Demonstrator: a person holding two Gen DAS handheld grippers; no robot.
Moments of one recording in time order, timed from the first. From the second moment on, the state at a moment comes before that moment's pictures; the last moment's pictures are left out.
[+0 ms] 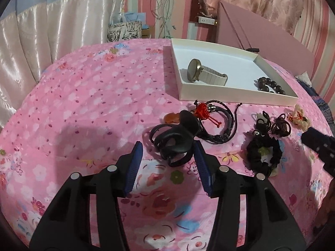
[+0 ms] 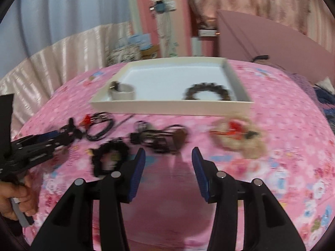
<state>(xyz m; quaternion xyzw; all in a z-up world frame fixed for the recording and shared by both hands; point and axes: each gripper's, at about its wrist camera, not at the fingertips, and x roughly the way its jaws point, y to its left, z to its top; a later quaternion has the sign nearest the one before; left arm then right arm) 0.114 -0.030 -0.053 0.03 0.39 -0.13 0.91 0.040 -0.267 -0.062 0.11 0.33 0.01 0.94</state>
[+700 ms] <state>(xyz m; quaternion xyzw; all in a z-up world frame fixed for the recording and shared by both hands) 0.115 -0.023 -0.060 -0.02 0.38 -0.17 0.91 0.071 -0.228 -0.086 0.09 0.39 0.05 0.92</state>
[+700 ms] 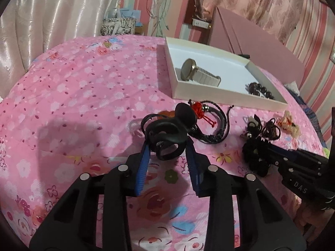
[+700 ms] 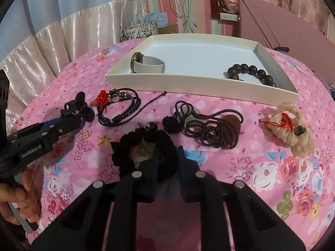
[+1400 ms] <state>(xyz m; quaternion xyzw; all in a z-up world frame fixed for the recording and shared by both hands) 0.094 -0.029 -0.003 -0.01 0.32 -0.17 0.93 0.045 -0.257 -0.034 0.10 0.31 0.05 0.94</state>
